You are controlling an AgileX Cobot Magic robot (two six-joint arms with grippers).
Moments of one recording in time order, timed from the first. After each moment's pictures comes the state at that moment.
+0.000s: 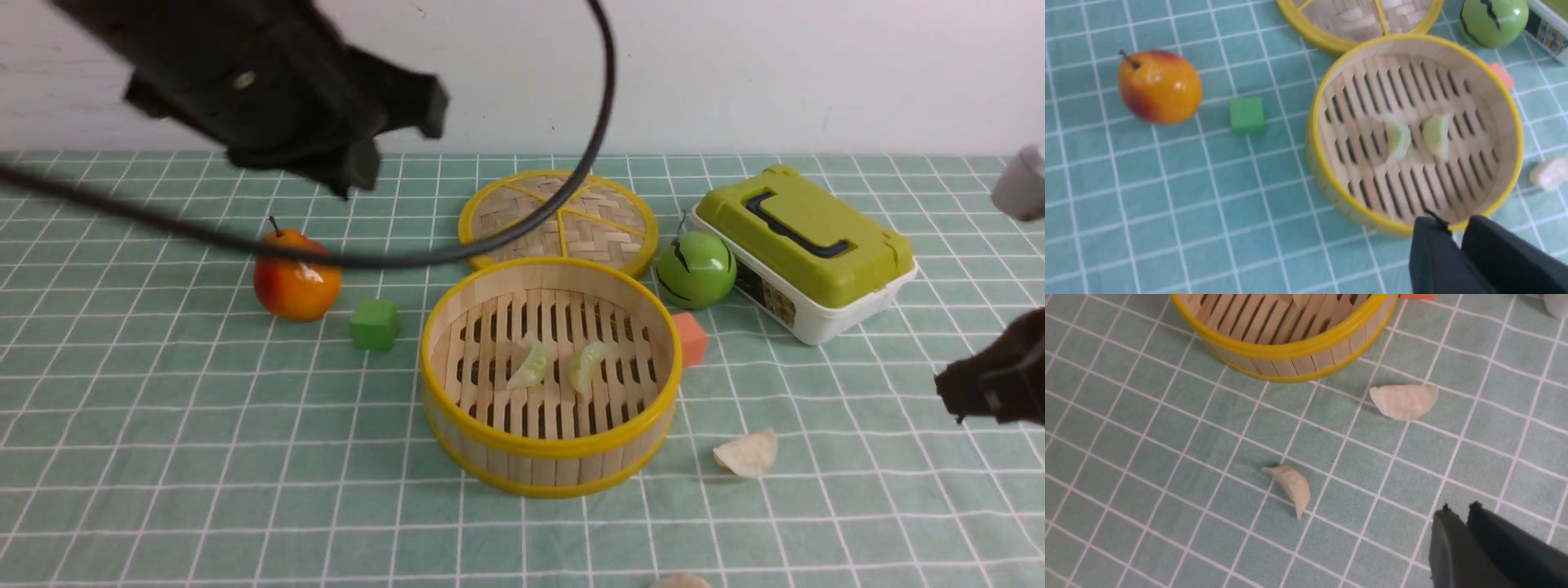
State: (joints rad) right arm 0.15 1.11 -1.06 0.37 1.01 -0.32; left arm -0.54 1.39 -1.53 0.13 1.07 -0.36
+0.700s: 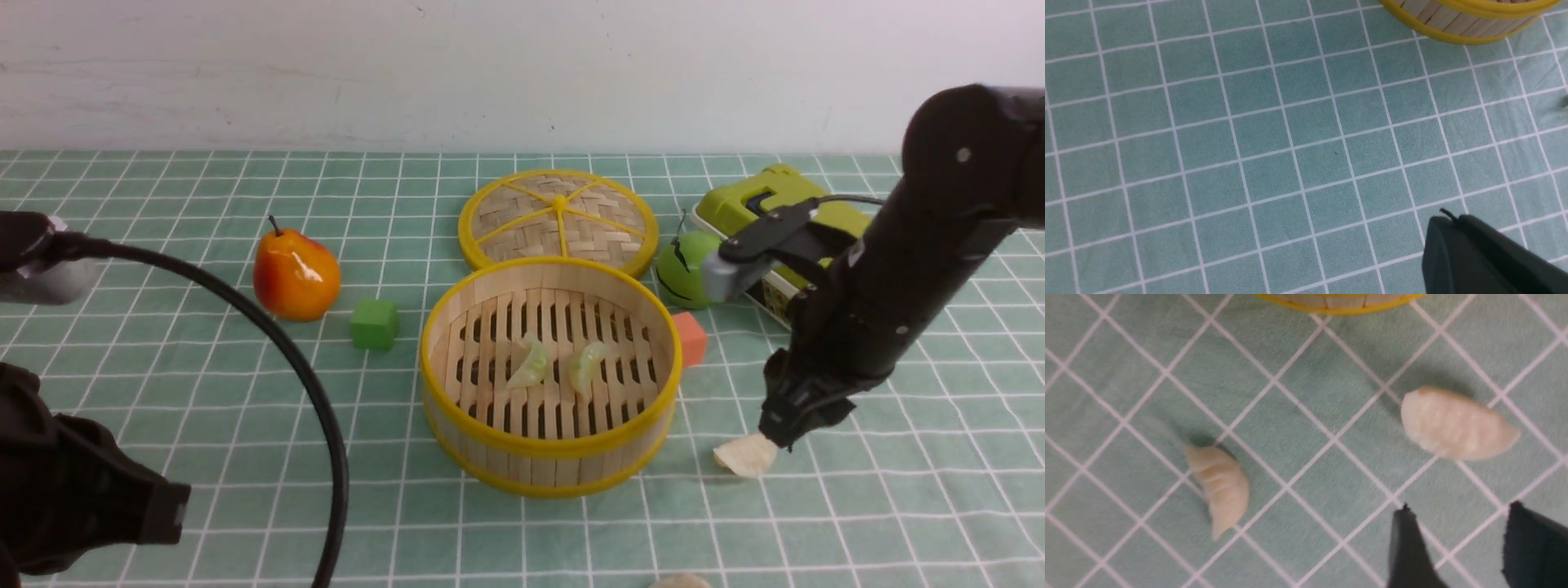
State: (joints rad) right arm 0.29 1.76 -1.33 0.22 1.01 -0.58; left arm -0.54 0.88 -0.91 0.09 1.04 -0.38
